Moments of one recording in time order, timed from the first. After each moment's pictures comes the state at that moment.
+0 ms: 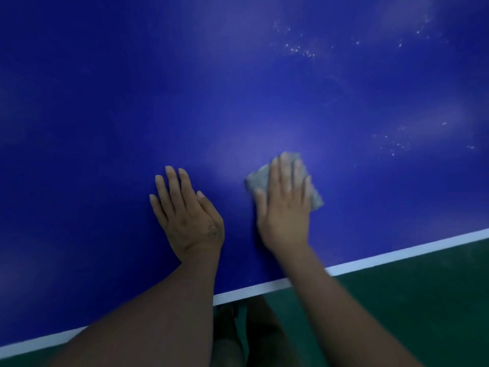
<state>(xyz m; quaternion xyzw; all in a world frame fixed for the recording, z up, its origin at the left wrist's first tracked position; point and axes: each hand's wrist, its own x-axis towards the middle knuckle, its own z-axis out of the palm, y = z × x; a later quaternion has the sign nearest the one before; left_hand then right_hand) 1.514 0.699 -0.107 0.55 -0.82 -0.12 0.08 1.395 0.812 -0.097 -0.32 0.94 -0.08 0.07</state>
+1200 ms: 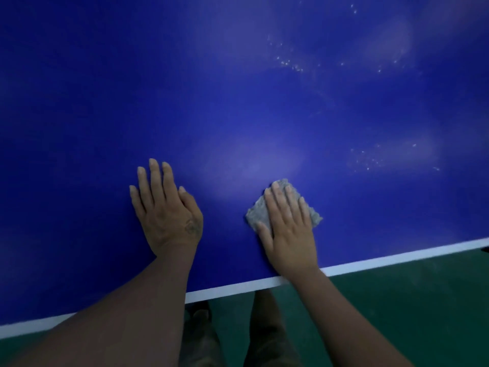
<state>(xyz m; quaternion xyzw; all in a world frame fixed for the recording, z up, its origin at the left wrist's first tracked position) 1.509 0.699 -0.105 0.56 -0.82 -0.12 0.08 1.366 0.896 -0.108 -0.47 0.88 -0.06 0.08</state>
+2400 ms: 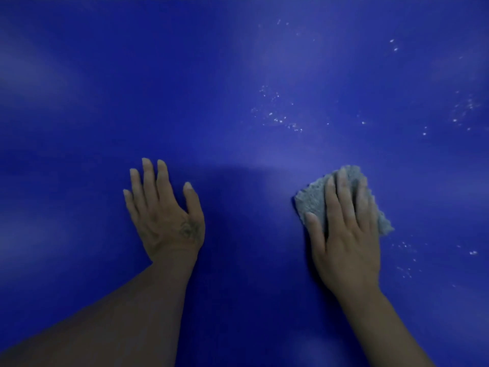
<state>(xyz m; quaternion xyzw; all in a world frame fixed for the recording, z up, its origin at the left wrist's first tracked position) 1.344 0.651 -0.111 0.65 -0.76 -0.07 0.07 1.137 0.845 -0.113 -0.43 0.89 -0.10 0.05</state>
